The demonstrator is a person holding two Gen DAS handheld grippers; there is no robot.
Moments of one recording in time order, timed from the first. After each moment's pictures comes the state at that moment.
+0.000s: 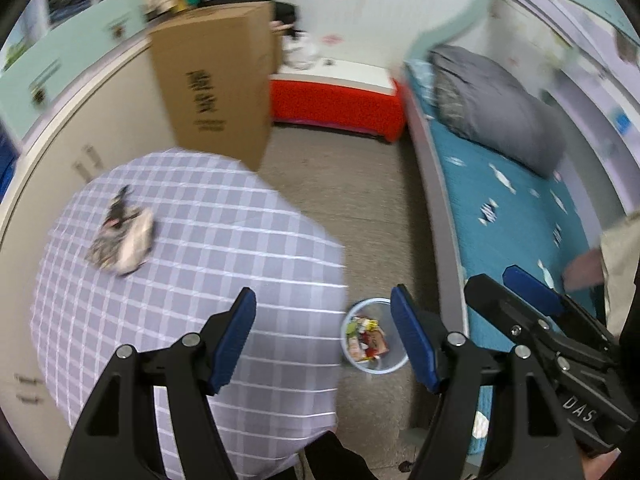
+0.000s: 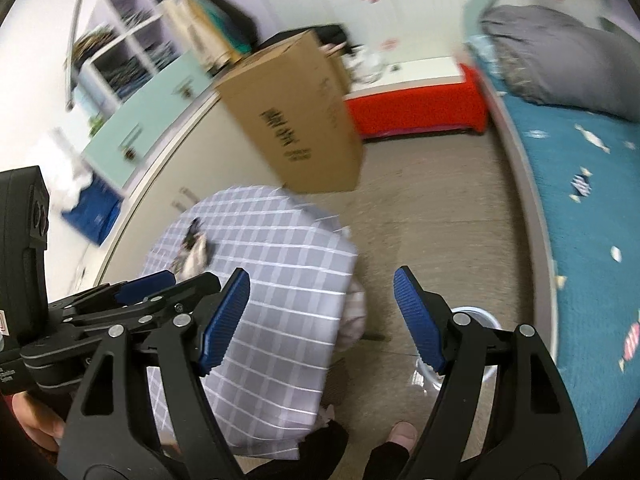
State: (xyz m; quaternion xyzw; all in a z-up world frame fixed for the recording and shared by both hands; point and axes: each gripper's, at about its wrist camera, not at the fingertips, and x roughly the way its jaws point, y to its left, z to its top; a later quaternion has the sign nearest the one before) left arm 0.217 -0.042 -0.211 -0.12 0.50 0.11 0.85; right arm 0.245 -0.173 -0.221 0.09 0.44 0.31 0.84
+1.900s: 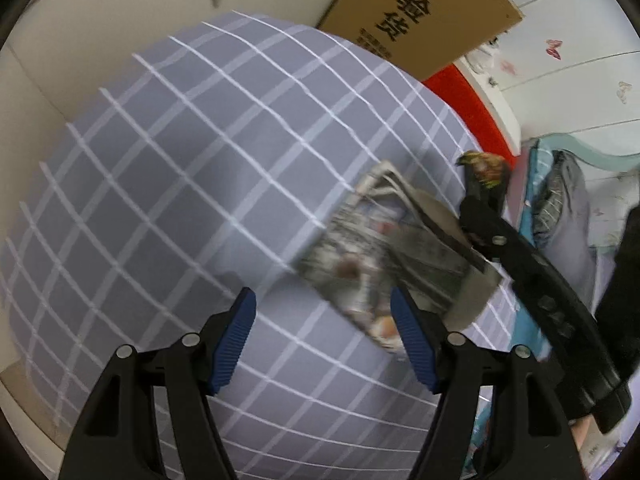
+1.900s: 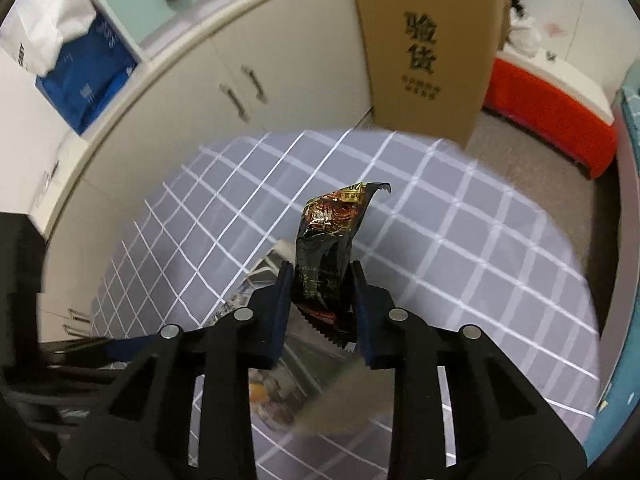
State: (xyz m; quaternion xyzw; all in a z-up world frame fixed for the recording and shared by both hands) left arm 0.184 0.344 -0.371 -0.42 0.54 0.18 0.71; right arm 0.309 0.248 -0.313 -0.11 0.51 0.40 0.75
